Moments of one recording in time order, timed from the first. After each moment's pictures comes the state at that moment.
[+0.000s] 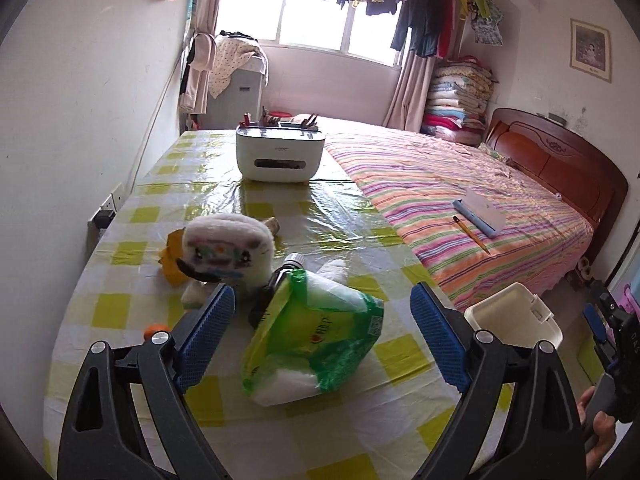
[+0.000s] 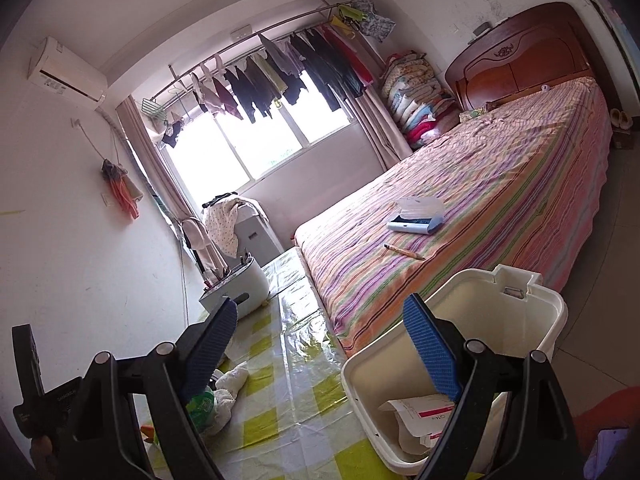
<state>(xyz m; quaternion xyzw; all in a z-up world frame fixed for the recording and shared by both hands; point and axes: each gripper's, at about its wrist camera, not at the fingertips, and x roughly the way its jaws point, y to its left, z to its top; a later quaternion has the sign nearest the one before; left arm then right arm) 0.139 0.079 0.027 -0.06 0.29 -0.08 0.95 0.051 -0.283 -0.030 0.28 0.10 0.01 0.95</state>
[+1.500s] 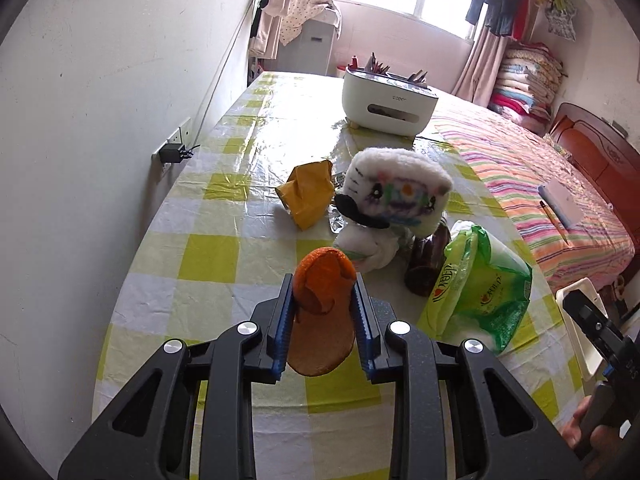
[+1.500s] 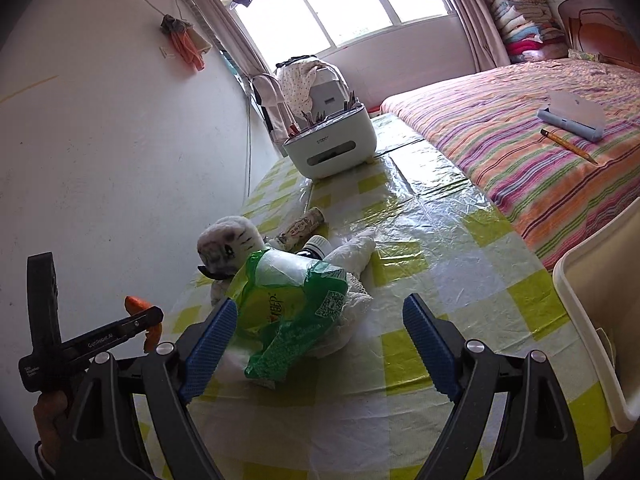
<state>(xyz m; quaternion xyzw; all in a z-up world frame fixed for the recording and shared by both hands) 0.157 0.182 -0.020 -0.08 0.37 0.00 0.92 0.154 -0.110 -0.055 0.19 0.29 0.19 0.92</state>
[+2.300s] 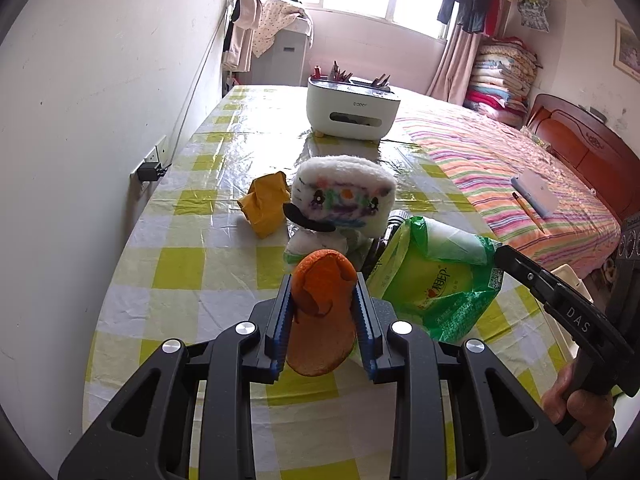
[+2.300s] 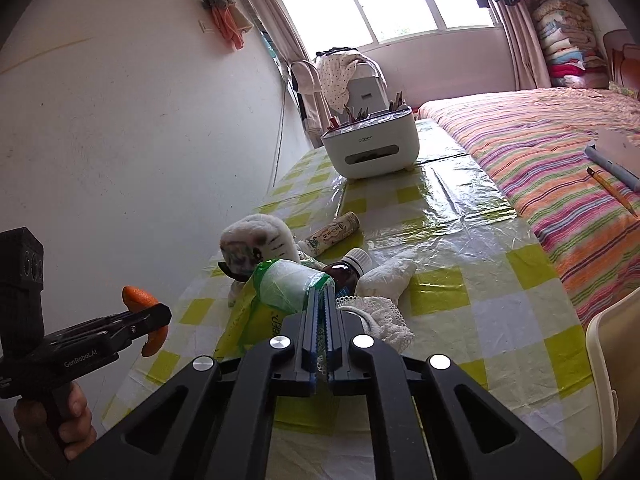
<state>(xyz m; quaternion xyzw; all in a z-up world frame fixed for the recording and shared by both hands) 0.147 0.151 -0.006 -0.06 0.36 -0.03 0.93 0.175 -0.087 -0.041 0.14 0.28 0.24 0.92</state>
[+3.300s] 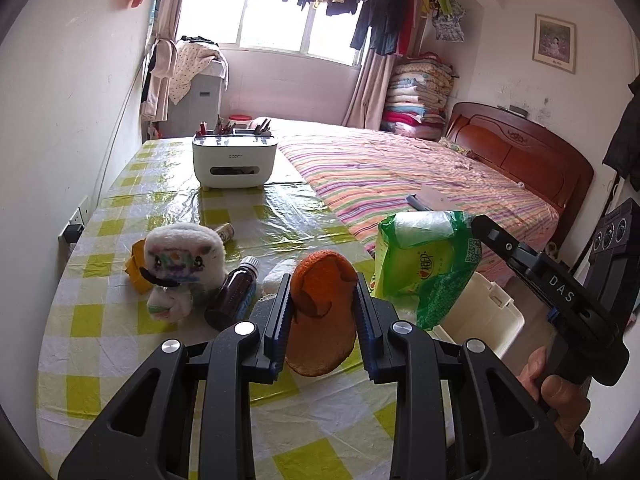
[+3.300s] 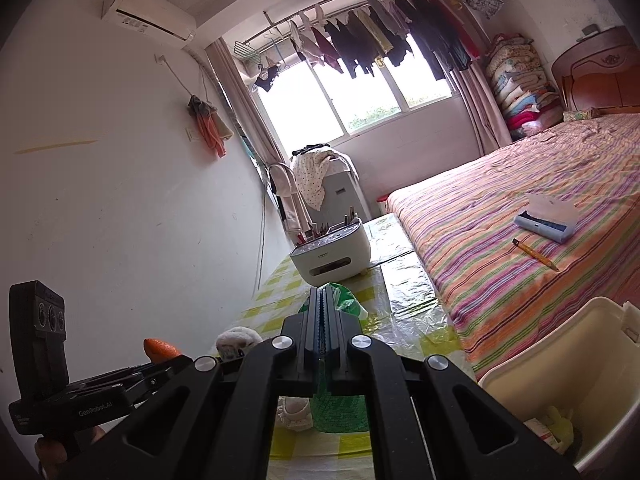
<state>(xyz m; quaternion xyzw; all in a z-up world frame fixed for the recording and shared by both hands) 0.119 0.041 0.046 -0.04 0.28 -0.17 0.94 0.114 -0.202 0.018 0.21 0.13 0.17 0.95</state>
